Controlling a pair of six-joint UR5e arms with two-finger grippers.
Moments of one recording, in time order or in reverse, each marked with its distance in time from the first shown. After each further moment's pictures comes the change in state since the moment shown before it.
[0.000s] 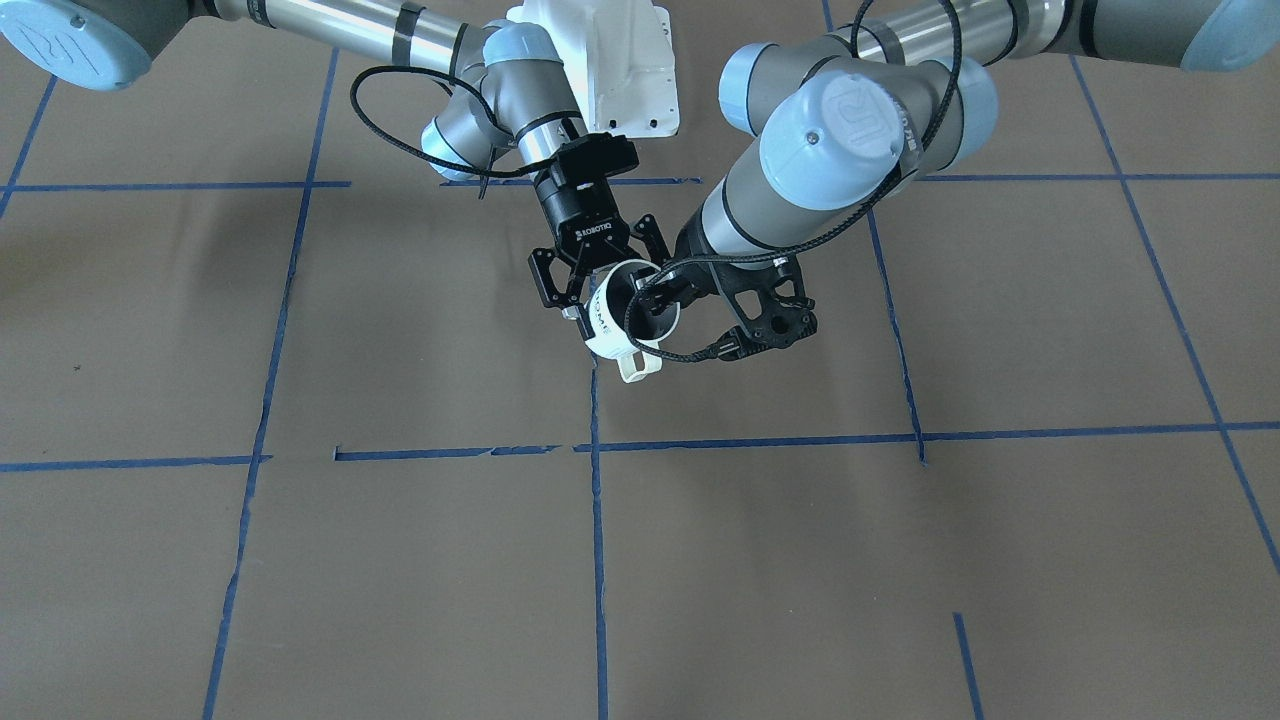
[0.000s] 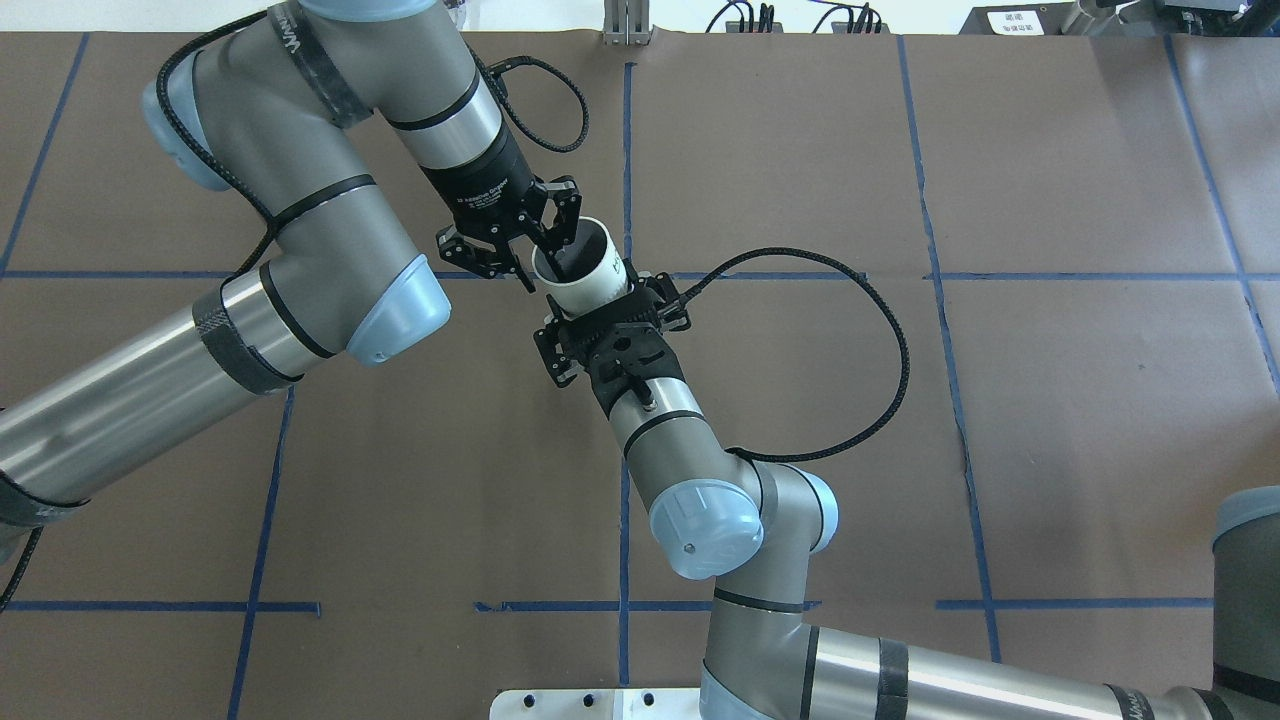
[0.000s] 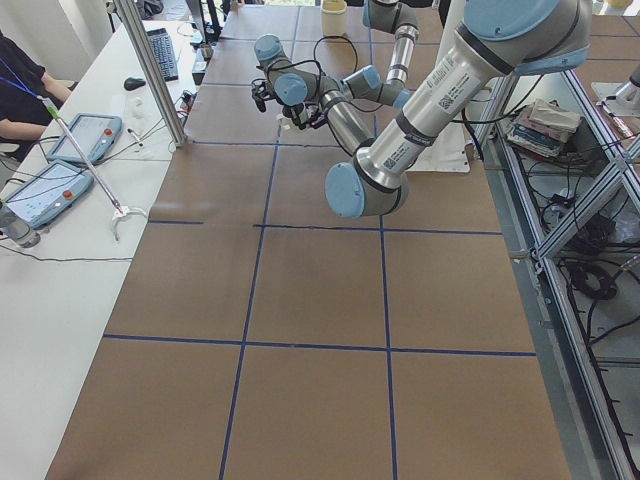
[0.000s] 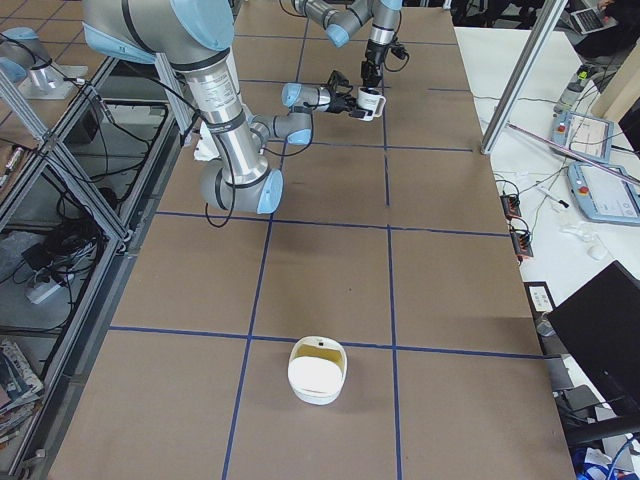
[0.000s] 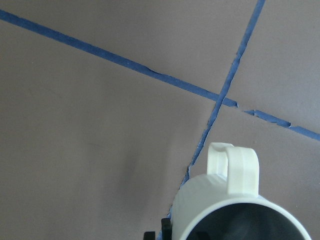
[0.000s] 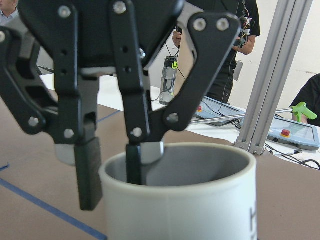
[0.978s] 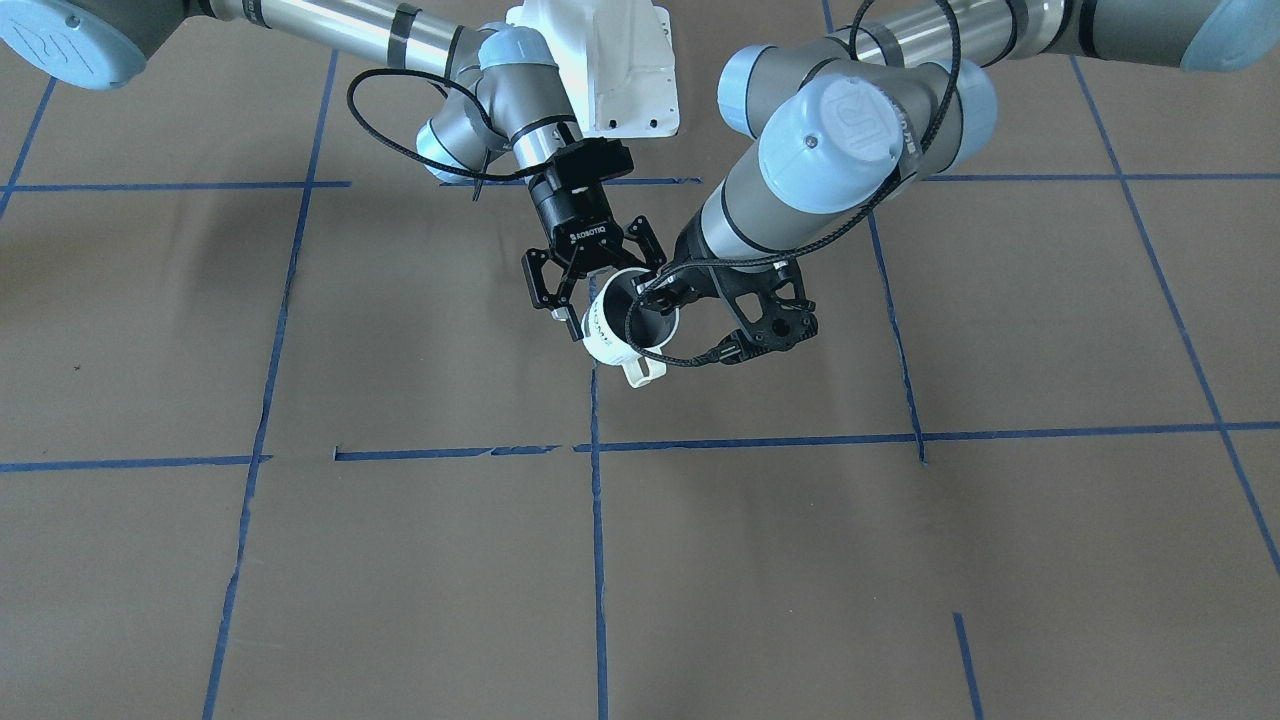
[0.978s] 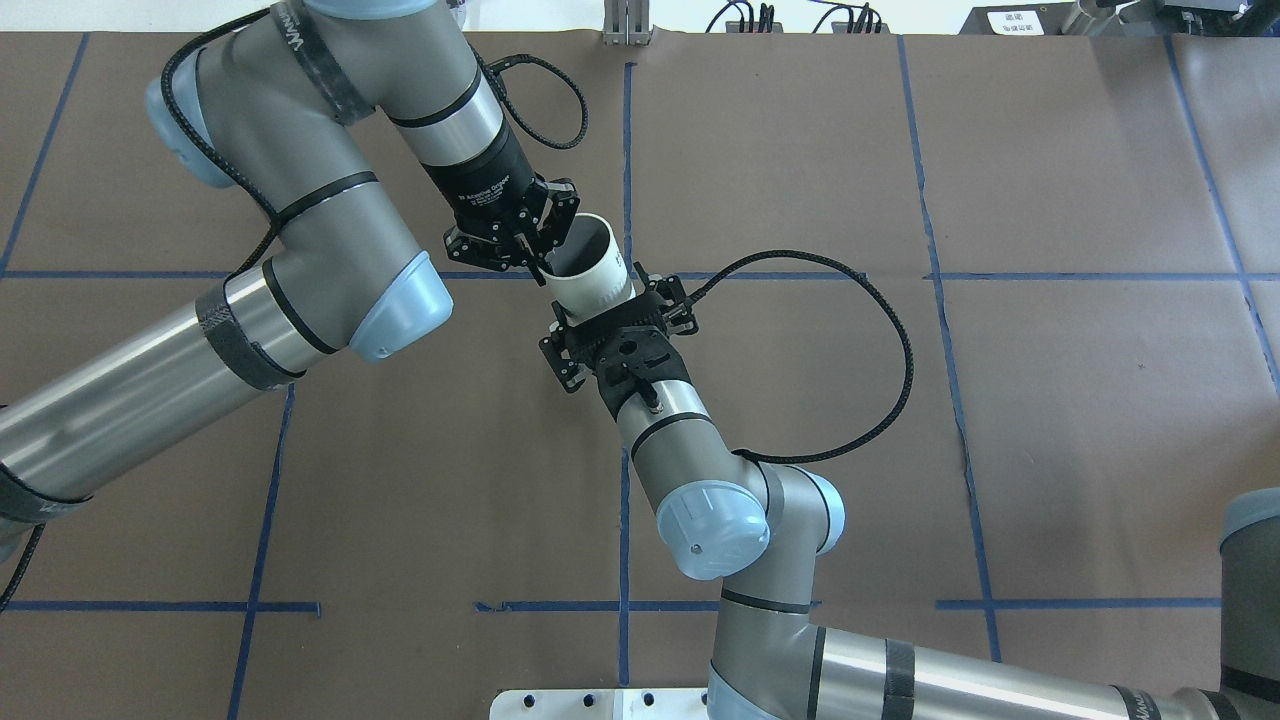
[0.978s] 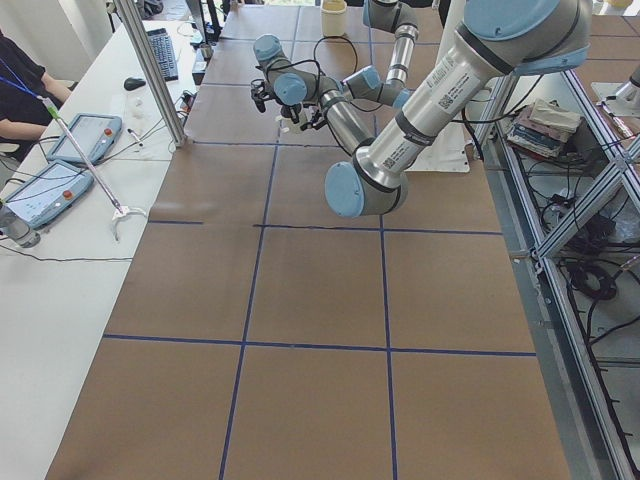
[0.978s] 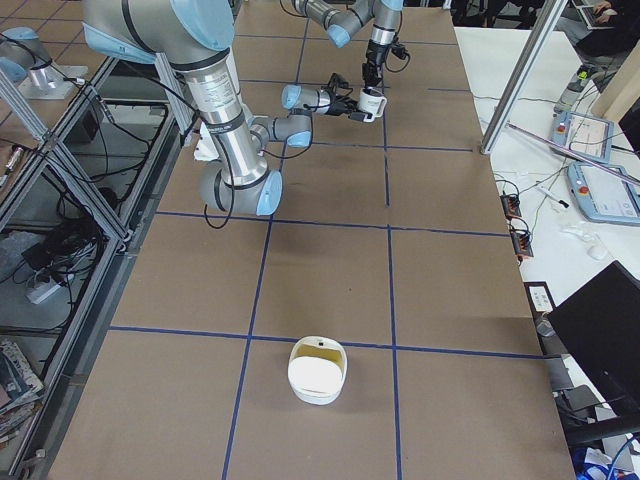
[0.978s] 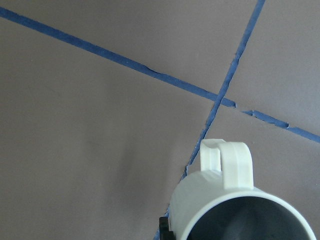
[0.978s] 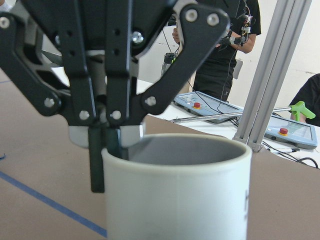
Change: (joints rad) left arm -0.006 -0.006 0.019 -0.003 0.001 -0.014; right arm 0.000 -0.013 0.000 -0.001 0.002 -0.009
